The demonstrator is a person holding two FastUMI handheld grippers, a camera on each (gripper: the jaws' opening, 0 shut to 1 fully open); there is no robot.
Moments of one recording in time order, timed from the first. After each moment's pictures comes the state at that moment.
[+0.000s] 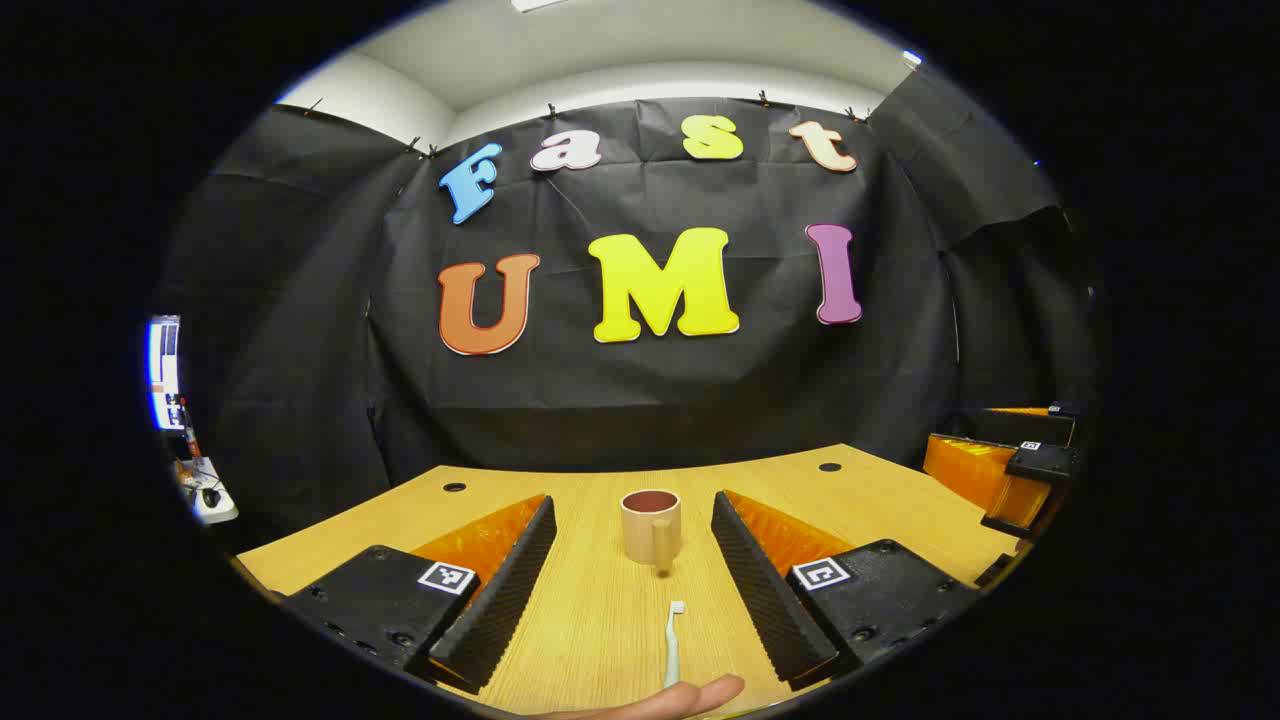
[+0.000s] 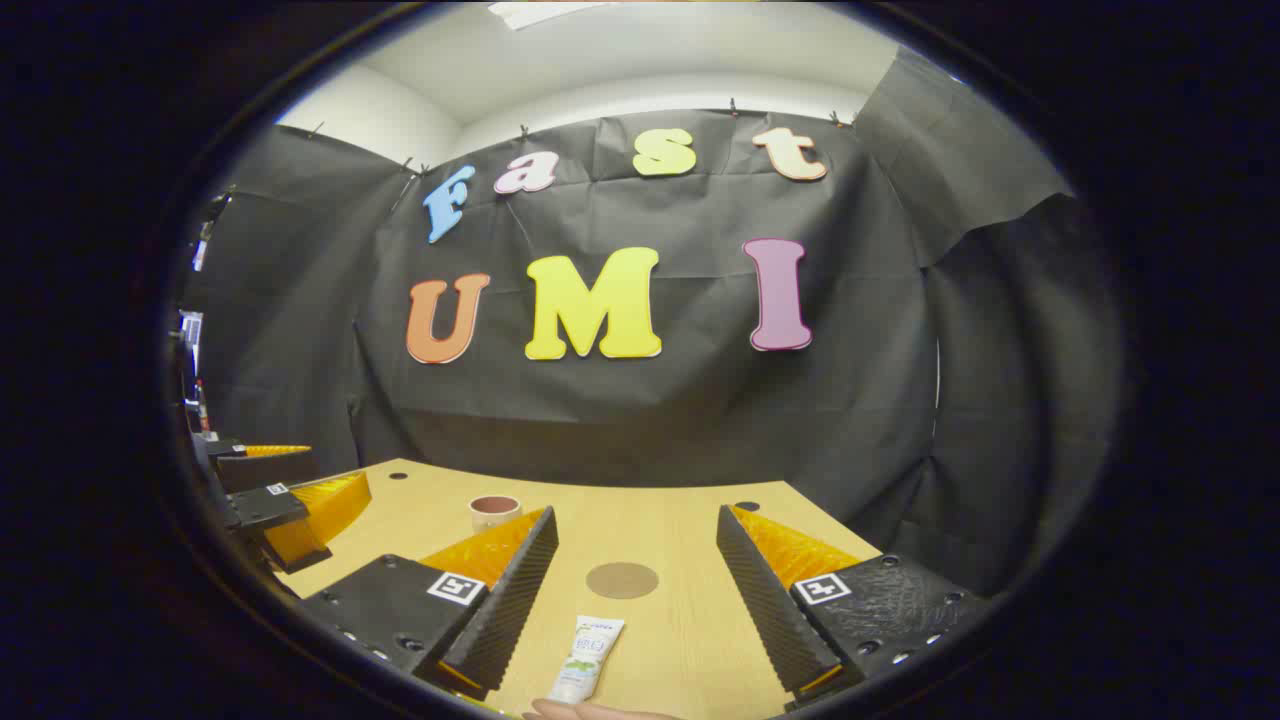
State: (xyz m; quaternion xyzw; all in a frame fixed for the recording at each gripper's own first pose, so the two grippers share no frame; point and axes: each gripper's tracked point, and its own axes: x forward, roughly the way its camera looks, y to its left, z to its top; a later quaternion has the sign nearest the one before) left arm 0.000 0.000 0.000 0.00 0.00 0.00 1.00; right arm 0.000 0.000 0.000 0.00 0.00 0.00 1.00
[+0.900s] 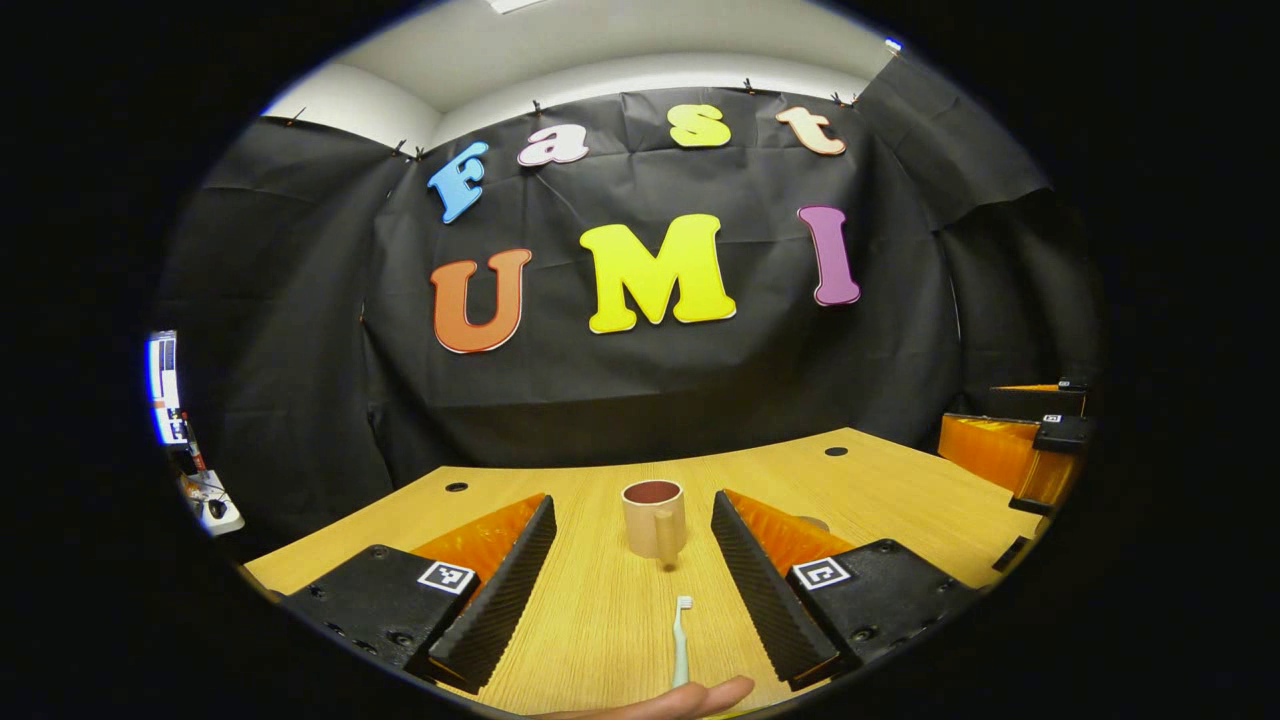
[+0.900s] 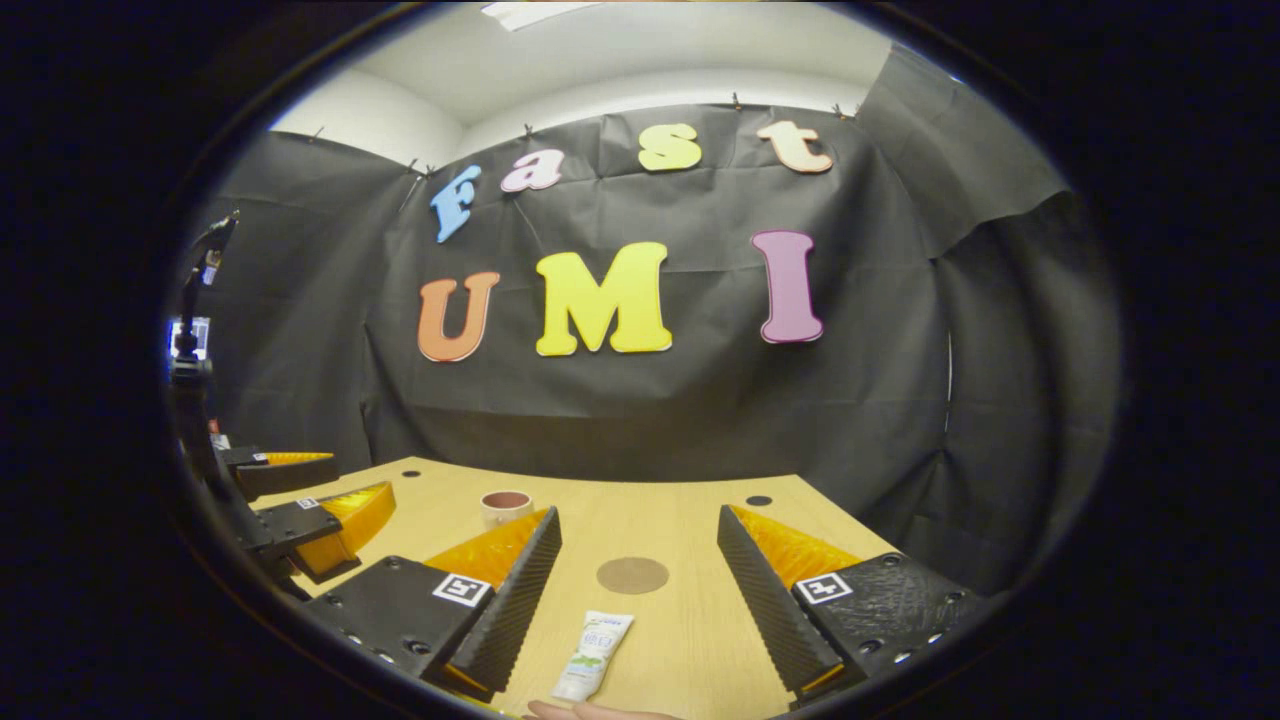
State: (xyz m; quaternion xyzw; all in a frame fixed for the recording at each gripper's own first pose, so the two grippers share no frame) left arm 0.008 -0.002 -0.014 0.03 0.01 0.00 1.00; right arm 0.000 0.002 -0.006 0.00 0.01 0.02 1.00
